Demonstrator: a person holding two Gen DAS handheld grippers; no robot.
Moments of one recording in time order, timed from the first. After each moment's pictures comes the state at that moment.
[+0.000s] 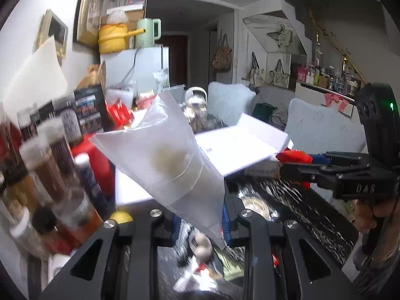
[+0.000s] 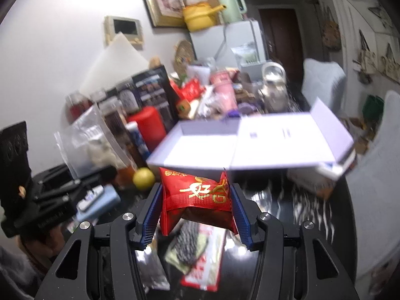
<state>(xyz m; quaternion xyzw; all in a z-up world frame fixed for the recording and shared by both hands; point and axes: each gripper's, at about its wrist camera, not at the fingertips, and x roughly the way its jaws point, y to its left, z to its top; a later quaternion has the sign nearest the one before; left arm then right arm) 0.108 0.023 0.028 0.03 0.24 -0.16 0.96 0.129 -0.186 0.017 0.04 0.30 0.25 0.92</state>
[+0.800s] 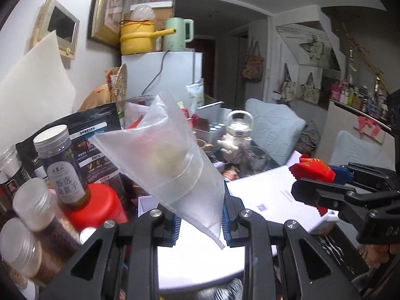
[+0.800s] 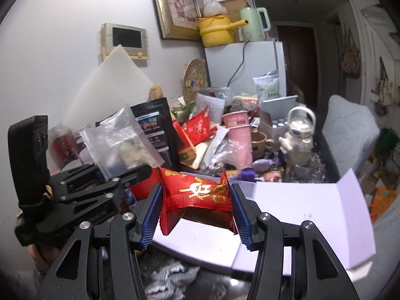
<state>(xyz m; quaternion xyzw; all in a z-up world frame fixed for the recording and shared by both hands) 0.272 0.054 0.050 0.00 0.23 -0.08 0.97 0.276 -0.124 0.064 0.01 0.26 0.28 0.92</state>
